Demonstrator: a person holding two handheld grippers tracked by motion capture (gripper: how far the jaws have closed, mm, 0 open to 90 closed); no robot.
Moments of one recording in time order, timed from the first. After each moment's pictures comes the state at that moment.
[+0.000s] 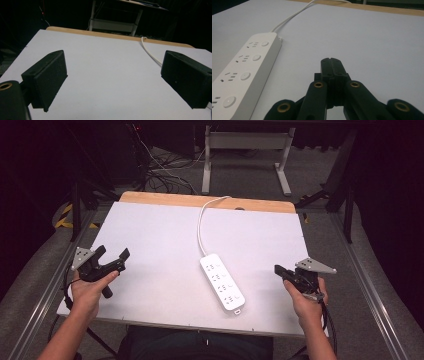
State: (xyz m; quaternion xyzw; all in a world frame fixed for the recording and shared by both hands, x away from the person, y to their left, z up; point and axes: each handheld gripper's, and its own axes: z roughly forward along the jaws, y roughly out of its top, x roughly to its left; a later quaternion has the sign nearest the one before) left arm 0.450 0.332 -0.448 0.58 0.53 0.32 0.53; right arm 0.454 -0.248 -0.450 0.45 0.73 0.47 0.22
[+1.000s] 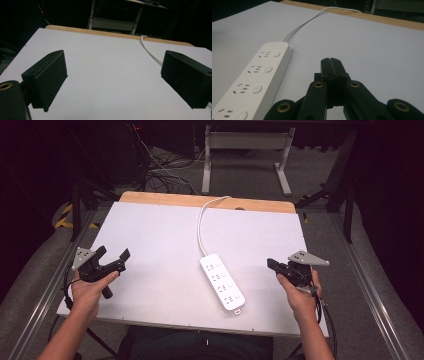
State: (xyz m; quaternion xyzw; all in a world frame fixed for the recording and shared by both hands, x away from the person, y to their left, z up) left arm 0.450 0.333 -0.449 0.58 0.53 0.32 0.53; right arm 0.466 -0.228 -0.435 0.42 0.74 0.48 0.22
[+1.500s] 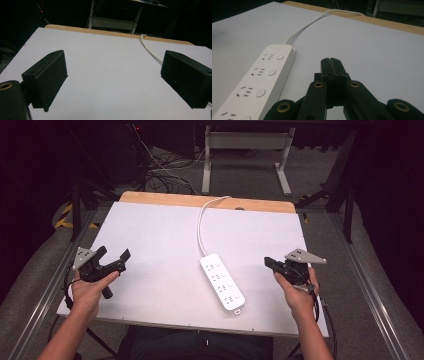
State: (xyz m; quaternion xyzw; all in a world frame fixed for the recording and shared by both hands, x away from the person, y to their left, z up) left arm 0.450 0.332 -0.450 0.59 0.53 0.32 0.52; right arm 0.468 -0.220 -0.430 0.41 0.74 0.48 0.22
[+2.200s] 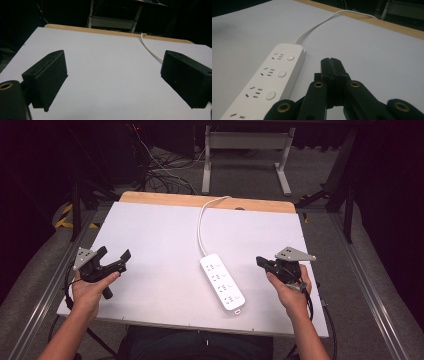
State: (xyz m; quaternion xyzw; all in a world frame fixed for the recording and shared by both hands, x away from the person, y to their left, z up) left arm 0.450 0.332 -0.451 0.59 0.53 0.32 0.52; right arm 0.471 -0.199 -0.426 0.37 0.77 0.48 0.22
